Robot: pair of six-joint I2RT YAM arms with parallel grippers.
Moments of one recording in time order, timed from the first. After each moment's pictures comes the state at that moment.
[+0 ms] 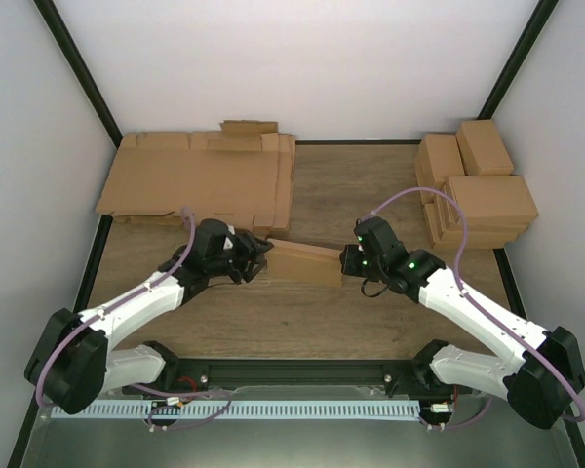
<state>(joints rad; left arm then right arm) -0.56 1.20 0.60 -0.03 0.36 -1.49 0.67 1.08 0.80 -0.57 0.05 0.70</state>
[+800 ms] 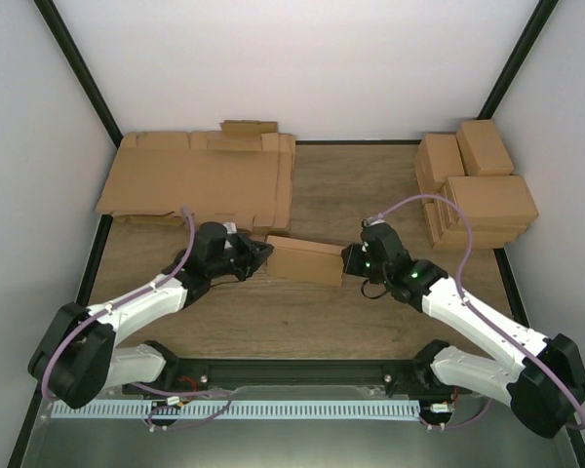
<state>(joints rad) -0.56 1.24 0.54 0.19 0.36 -1.52 0.65 1.04 0.69 -0.40 0.05 0.72</state>
